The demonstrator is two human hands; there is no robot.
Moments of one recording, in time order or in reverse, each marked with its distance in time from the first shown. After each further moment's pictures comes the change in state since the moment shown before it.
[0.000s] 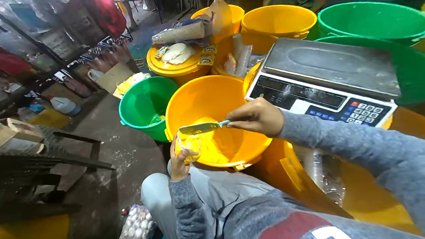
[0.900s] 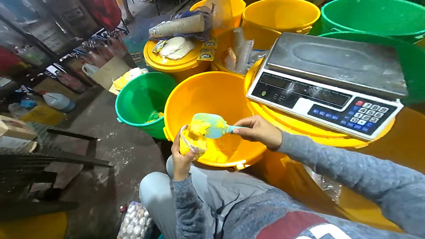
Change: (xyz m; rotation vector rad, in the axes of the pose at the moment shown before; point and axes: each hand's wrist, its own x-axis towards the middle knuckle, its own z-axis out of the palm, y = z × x) left_hand 0.008 -0.006 0.001 0.265 -0.076 0.070; right_hand -0.048 0.009 0.043 0.722 0.012 0.739
